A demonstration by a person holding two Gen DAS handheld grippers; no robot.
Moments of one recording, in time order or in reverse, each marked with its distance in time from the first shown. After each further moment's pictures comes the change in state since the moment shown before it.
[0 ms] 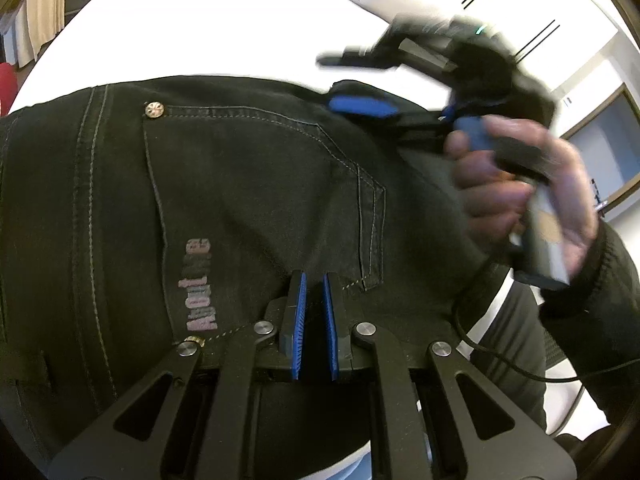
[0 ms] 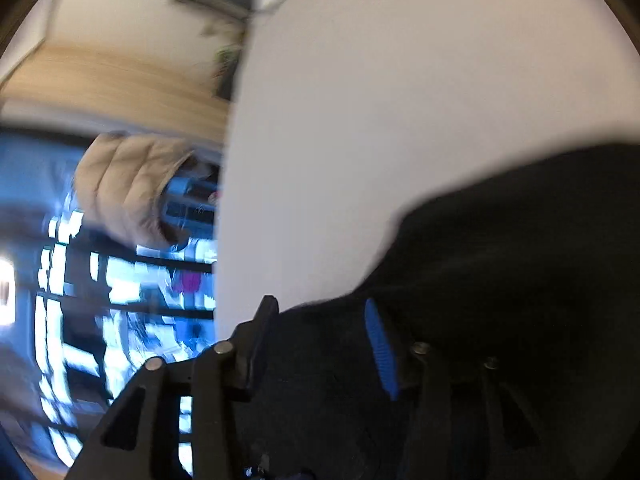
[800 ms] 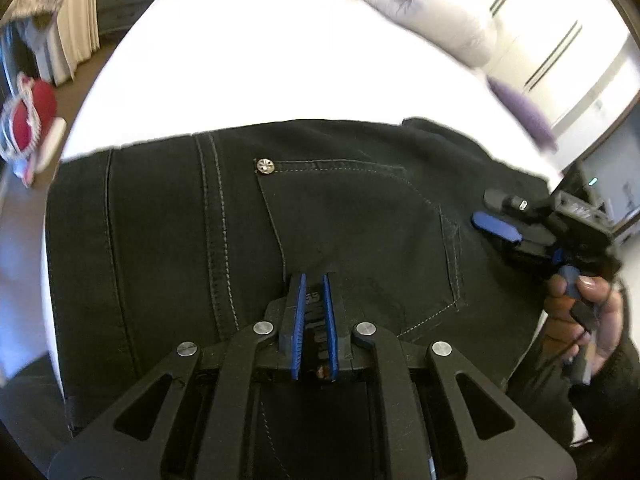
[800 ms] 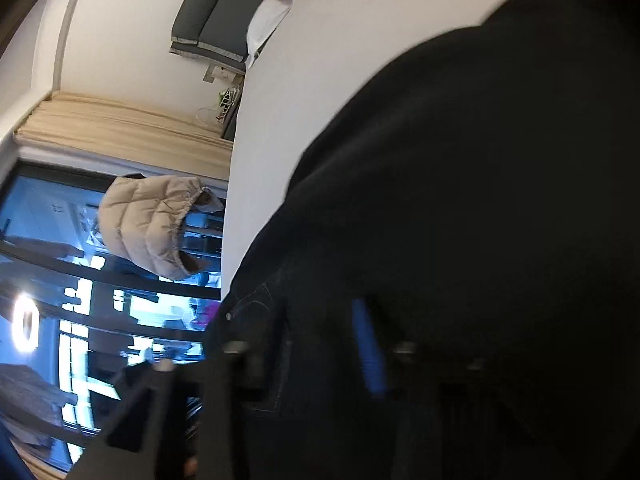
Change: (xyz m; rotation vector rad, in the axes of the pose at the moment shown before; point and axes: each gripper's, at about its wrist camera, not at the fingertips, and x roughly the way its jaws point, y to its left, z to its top) left arm -0.026 0.047 0.016 -0.015 -0.076 0.127; right arm -0.070 -0.046 -0.081 0.033 -0.127 0.086
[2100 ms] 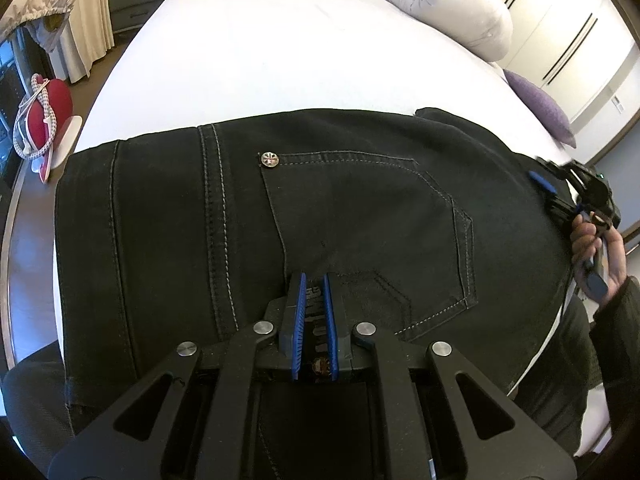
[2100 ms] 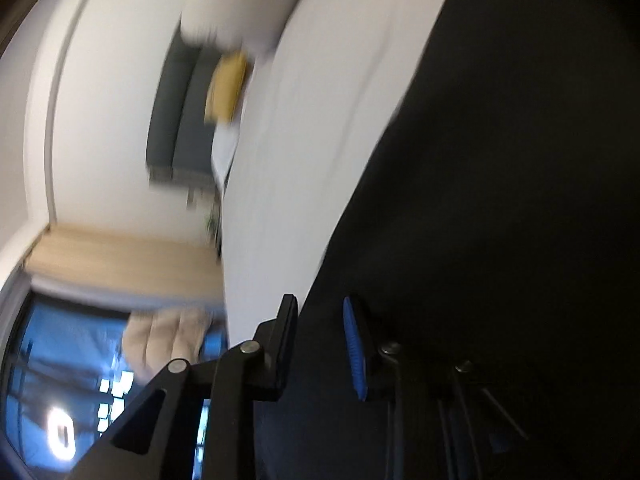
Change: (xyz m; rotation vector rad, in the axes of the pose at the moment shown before) left arm 0.005 -0.020 -0.002 0.011 0.036 0.114; right arm -0.104 -0.089 0.108 0.247 -0.392 0.008
